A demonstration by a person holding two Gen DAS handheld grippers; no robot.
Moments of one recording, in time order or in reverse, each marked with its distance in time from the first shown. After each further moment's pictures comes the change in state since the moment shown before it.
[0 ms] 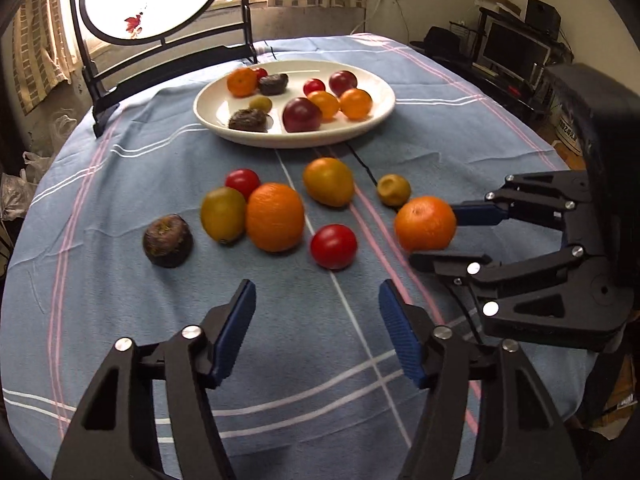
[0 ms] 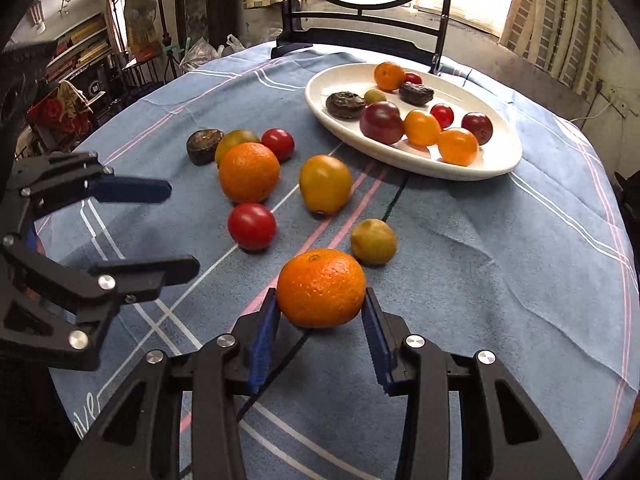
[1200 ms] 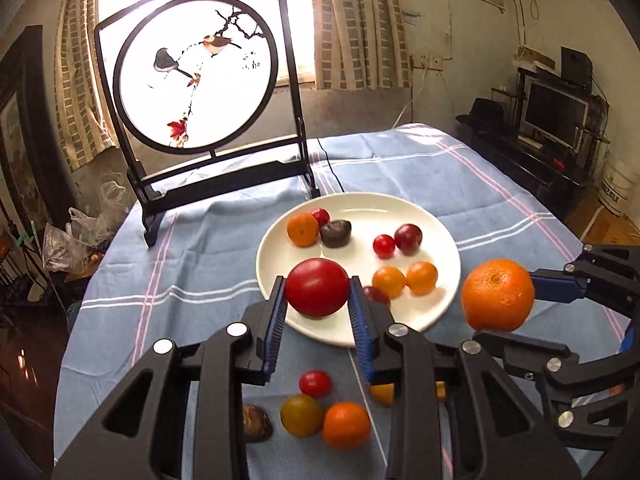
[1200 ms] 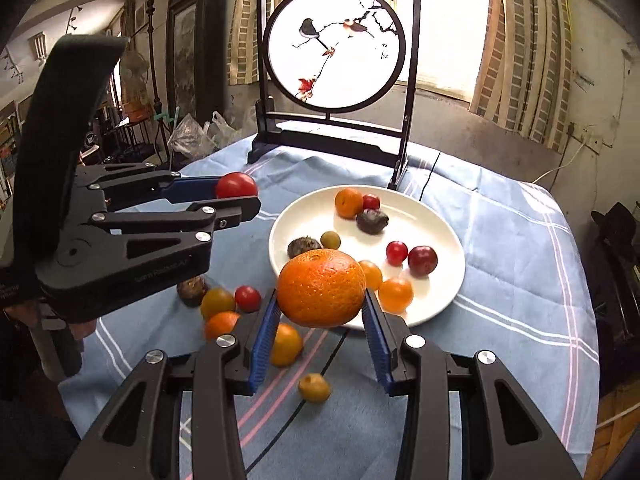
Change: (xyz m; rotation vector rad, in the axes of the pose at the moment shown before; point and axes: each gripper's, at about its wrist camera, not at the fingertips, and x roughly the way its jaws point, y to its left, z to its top) left arm -0.032 0.029 0.138 -0.028 -0.273 0.208; right arm -0.062 -0.033 0.094 0.030 -0.248 -0.032
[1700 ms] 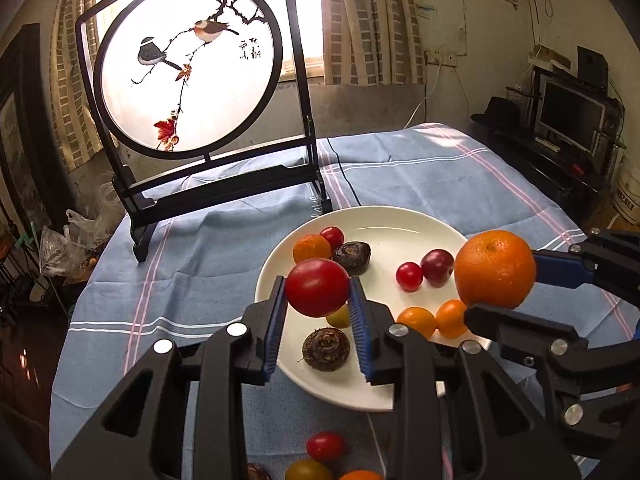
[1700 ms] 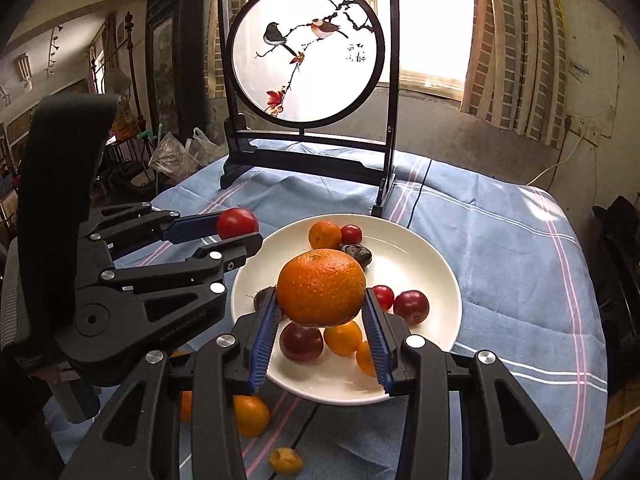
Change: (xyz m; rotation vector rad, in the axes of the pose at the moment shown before) left arm 0.065 0.006 0.024 -0.007 0.027 0.017; right arm 0.051 -0.031 0.041 0.060 -0.010 -0.015
